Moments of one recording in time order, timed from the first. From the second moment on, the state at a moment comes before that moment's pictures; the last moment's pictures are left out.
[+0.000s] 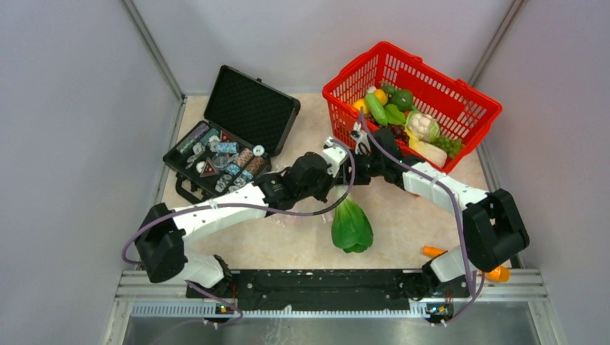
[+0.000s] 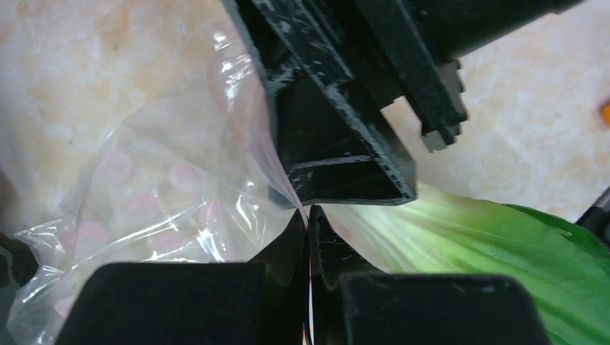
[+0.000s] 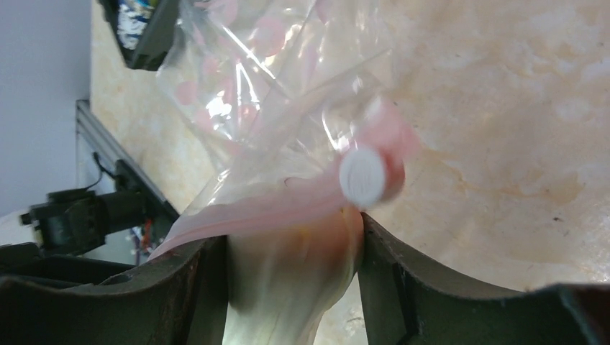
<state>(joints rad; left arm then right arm) -0.97 1.41 1.08 -0.24 -0.12 -0.16 0.51 1.47 0.98 -0.25 -0.48 0.50</state>
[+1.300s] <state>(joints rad) -0.98 1.63 0.93 -0.07 -0.18 -0.29 0.63 1.02 0.38 -0.09 -0.29 0.58</state>
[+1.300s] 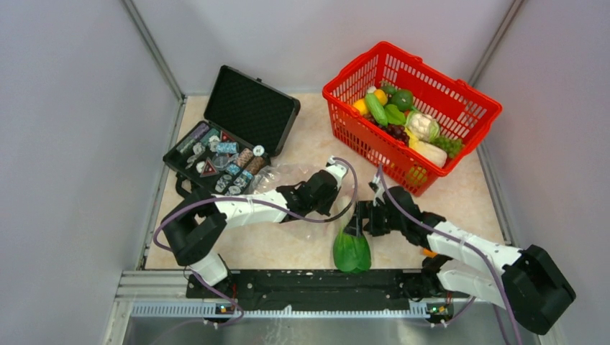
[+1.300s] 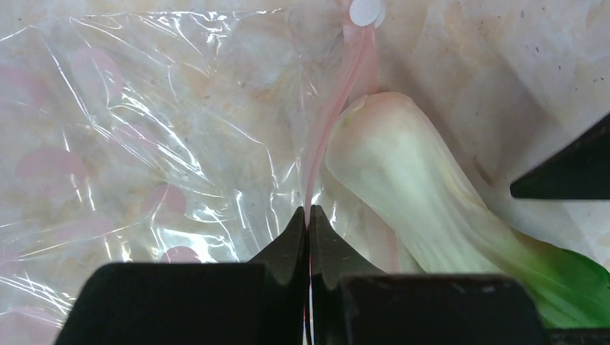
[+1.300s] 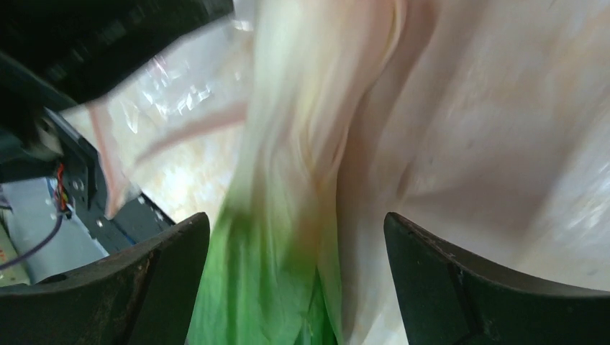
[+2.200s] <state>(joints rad) -0.98 1.61 0.91 -0.06 -0.18 -0.30 0.81 0.92 0.25 0.04 -0.14 0.65</state>
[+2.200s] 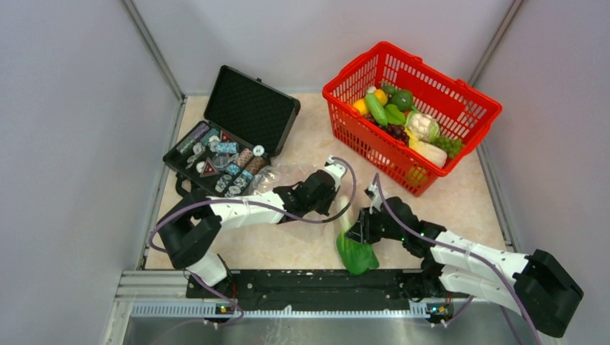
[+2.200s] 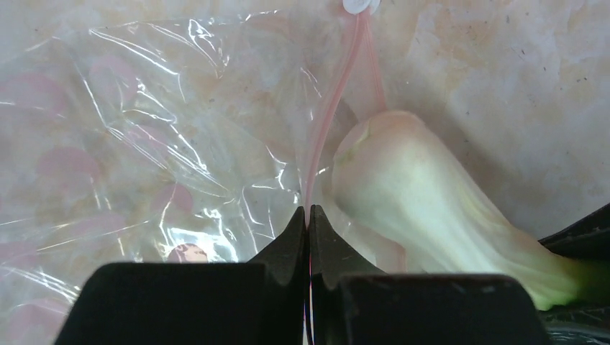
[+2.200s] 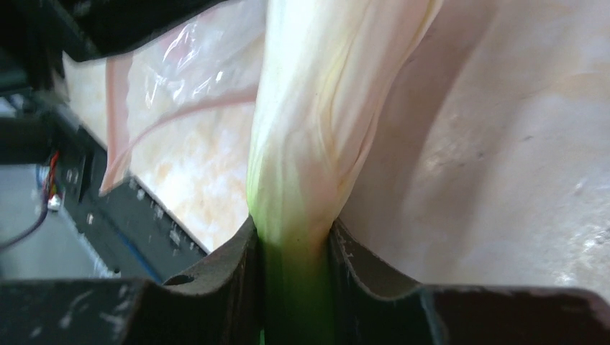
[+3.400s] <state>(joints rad) -1.20 1.30 0.82 -0.06 -0.40 0.12 0.57 1.18 0.44 0.23 -0.72 0.98</state>
